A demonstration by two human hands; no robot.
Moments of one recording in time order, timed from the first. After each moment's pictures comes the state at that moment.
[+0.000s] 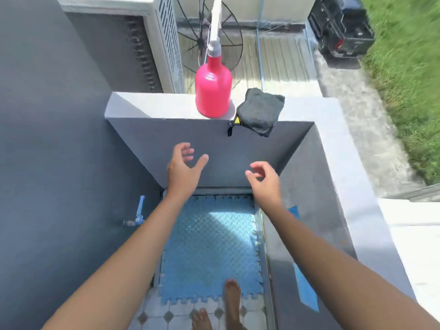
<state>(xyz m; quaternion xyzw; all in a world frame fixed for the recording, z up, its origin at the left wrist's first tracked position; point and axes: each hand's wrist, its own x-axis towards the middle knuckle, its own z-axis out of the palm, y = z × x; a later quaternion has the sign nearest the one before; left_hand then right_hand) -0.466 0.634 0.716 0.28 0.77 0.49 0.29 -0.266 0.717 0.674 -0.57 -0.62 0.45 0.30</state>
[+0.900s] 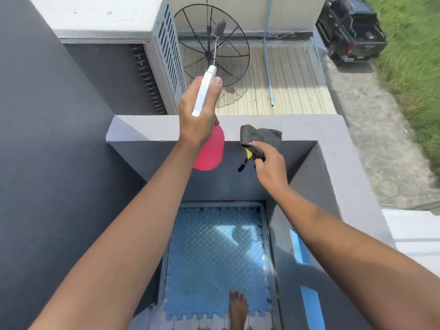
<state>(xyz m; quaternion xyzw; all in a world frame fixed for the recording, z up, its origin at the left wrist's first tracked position) -0.478 0.769 0.843 0.42 0.63 0.63 0.17 -0.291 0.822 0.710 -0.48 -0.76 0.33 0.28</state>
